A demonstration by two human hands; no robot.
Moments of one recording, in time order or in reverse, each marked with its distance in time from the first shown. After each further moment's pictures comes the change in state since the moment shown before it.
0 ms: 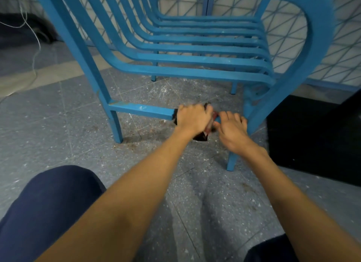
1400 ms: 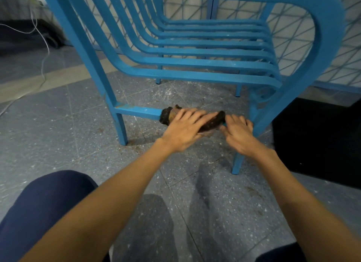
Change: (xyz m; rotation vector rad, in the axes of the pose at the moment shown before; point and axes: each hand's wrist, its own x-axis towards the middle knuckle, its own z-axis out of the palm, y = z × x) left_hand -0.029 -0.059 0.011 0.212 0.109 0.568; right_hand 0.002 0.002 -0.008 0.044 -0.063 -0.013
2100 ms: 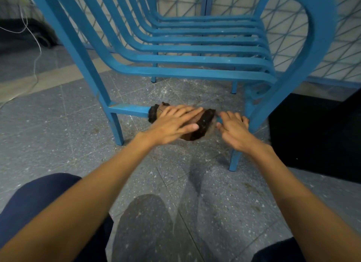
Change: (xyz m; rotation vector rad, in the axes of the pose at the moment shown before) left_hand -0.010 -0.024 -0.019 -0.262 -0.162 -0.080; right_hand 0.001 0.000 -0.001 0.017 -0.017 -0.006
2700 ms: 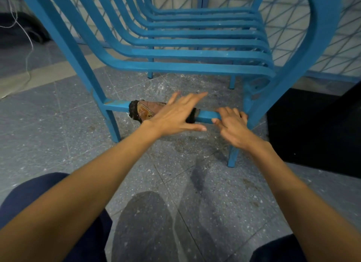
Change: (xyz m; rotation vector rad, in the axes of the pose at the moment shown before) left_hand 0.027 0.009 -0.008 0.035 0.050 0.119; right_hand 0.000 0.005 0.003 0.012 0.038 -0.023
